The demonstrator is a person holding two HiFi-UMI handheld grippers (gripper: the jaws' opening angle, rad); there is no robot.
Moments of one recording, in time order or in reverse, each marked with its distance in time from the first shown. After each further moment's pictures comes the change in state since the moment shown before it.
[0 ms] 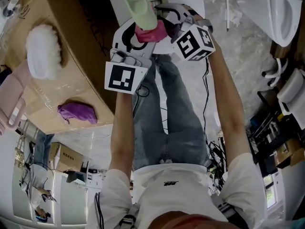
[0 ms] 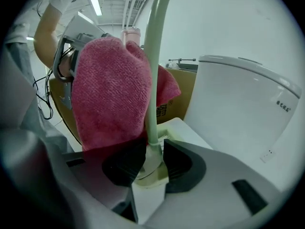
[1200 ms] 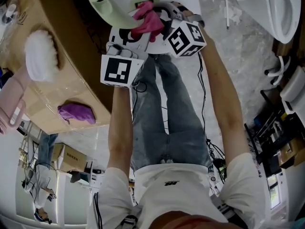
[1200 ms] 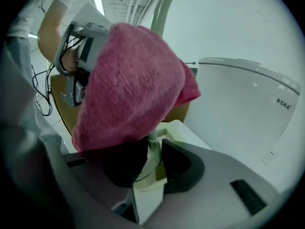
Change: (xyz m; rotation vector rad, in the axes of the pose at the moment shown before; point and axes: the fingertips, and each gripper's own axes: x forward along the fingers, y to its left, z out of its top) left arm 0.025 -0.005 0.010 0.027 -0.002 -0.006; right arm 0.006 -0.002 -0.004 -0.019 -0.059 -0.011
